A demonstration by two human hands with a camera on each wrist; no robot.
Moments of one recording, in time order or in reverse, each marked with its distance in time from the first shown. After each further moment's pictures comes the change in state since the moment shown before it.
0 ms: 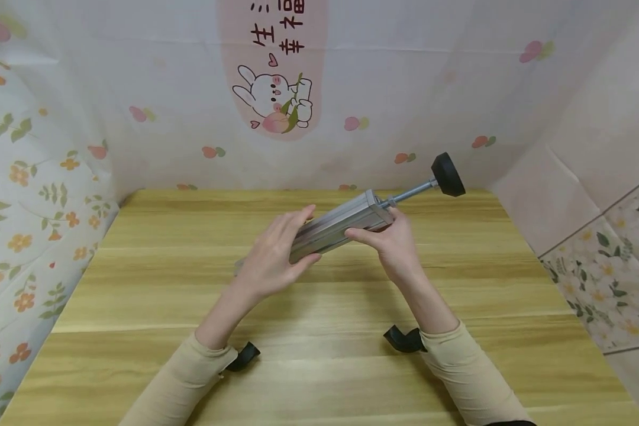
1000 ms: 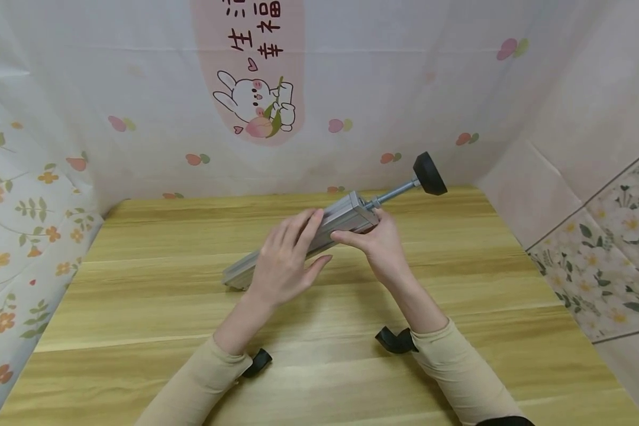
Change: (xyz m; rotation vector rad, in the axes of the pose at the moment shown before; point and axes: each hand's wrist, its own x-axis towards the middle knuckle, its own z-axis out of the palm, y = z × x) left_hand 0.013 0.016 0.040 0.331 0.202 0.146; right_hand 0.000 0.001 -0.002 -0.027 -0.013 -0.008
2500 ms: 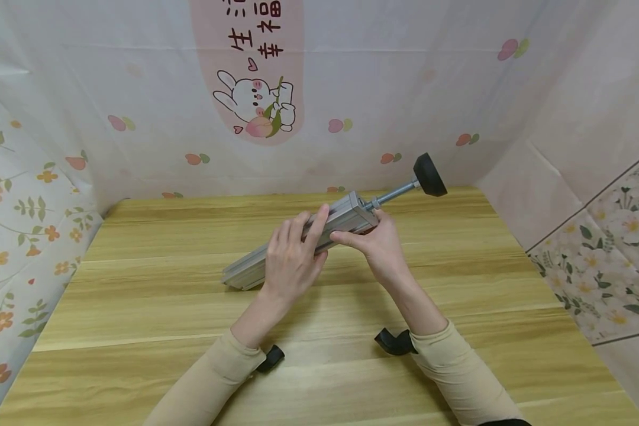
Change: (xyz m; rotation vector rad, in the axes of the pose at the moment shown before) left_hand 0.006 0.012 0.020 0.202 0.116 -0.084; right_hand -0.001 -0.001 0.001 -0.011 0.010 0.017
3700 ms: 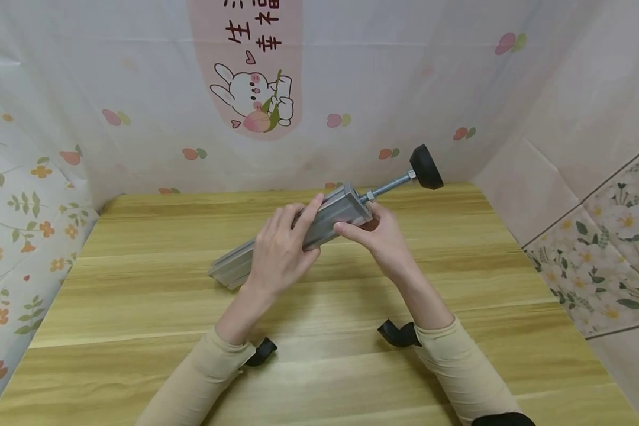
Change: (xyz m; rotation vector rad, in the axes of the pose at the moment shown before) left_hand 0.015 -0.016 -0.025 -0.217 -0.172 -0.060; right_hand -0.002 -0.011 -0.010 -0.085 -0.103 0.027
